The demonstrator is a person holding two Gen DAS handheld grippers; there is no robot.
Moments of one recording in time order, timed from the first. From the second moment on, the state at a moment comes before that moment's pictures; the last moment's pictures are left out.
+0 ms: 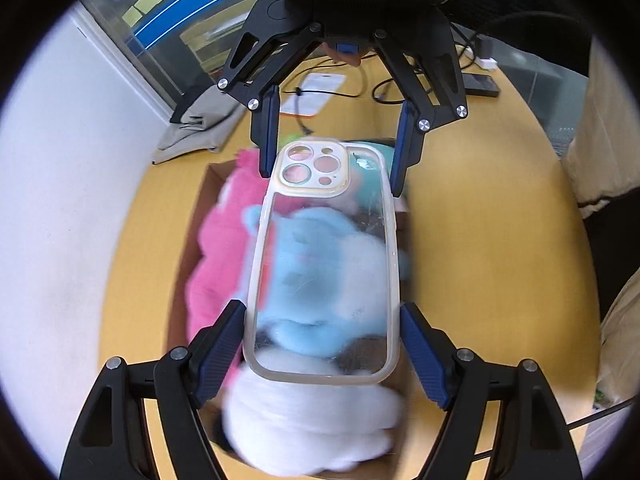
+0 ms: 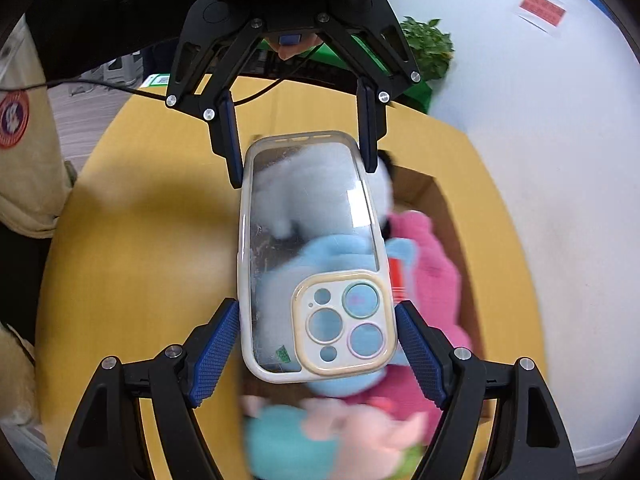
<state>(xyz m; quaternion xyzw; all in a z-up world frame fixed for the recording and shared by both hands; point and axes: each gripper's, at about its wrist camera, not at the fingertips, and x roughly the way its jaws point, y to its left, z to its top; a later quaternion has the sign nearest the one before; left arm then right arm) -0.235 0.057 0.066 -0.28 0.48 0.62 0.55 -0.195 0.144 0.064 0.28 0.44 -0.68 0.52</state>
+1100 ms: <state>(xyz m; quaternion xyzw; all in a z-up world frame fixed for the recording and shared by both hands) -0.384 0.086 -0.010 -0.39 0.43 0.61 0.53 -0.356 0.139 -0.015 0.42 0.36 -0.67 0.50</state>
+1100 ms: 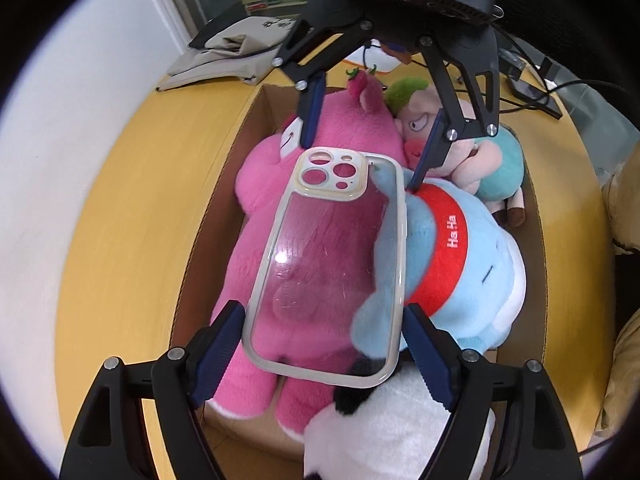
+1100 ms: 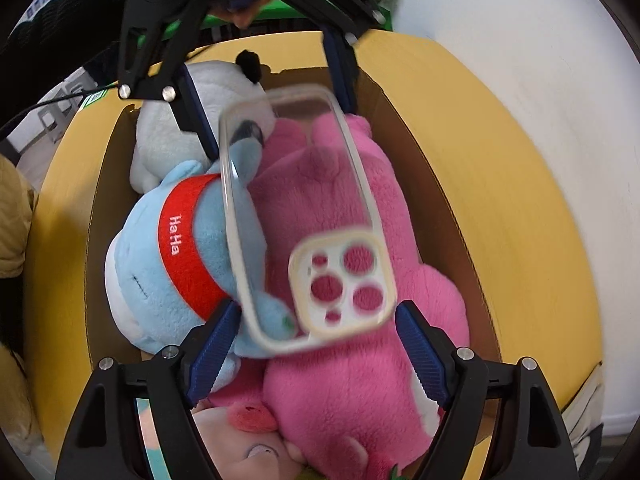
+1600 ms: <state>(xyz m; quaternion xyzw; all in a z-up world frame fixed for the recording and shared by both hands) -0.397 0.103 -0.029 -0.39 0.41 0.61 0.55 -0.368 0.138 0.017 0.38 0.28 -0.71 0.53</state>
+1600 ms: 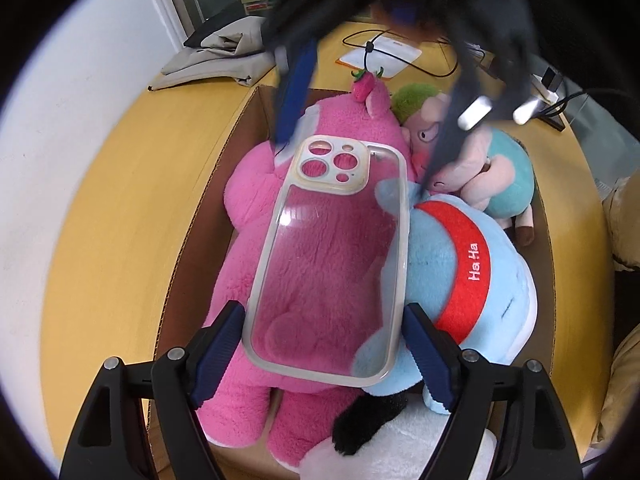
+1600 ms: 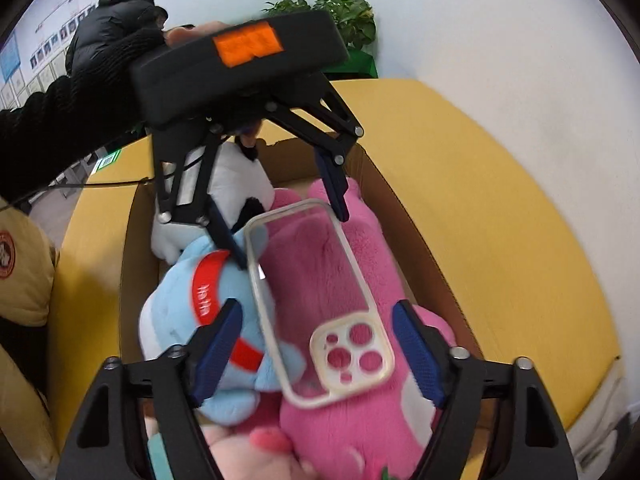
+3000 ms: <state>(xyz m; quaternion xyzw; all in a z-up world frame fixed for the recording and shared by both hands) -0.075 -0.037 0.033 -0.33 0.00 0.94 0.11 -0.050 0.161 0.022 0.31 0.02 -0.95 0.03</state>
